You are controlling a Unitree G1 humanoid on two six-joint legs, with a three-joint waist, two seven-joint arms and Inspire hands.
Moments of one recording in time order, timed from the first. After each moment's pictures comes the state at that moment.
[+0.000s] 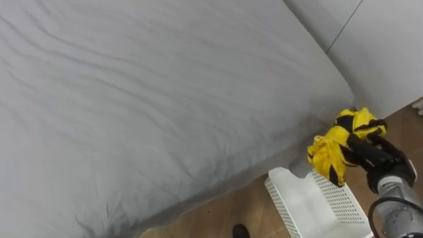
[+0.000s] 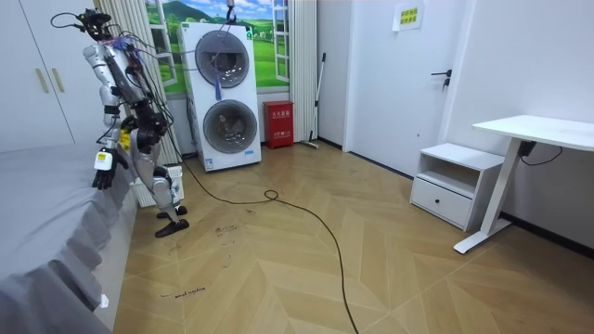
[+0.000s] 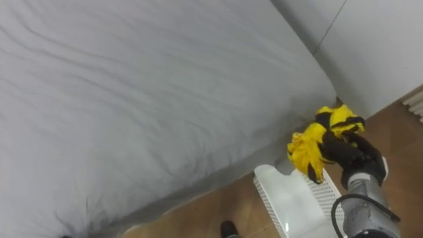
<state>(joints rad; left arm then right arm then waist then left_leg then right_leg) 0.06 0.24 -0.14 1.08 0.01 -0.02 0.22 -0.24 -0.41 -0.25 0.90 0.70 -0.04 -0.13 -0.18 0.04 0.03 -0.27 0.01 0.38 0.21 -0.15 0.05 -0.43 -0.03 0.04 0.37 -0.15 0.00</state>
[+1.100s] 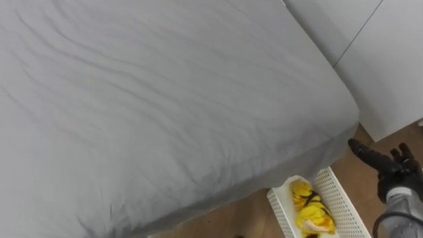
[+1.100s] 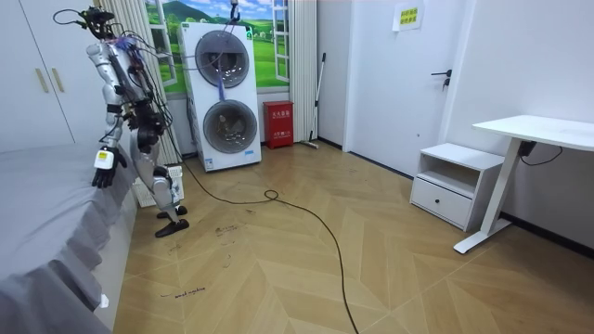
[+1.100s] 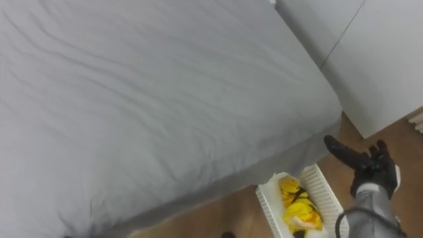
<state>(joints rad) 0.09 0.25 -0.15 1.08 -0.01 -0.04 0.22 -0.08 -0.39 -0.21 0.77 0.66 -0.11 -0.10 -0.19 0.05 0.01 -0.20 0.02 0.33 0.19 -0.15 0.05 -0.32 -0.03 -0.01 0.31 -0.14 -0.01</state>
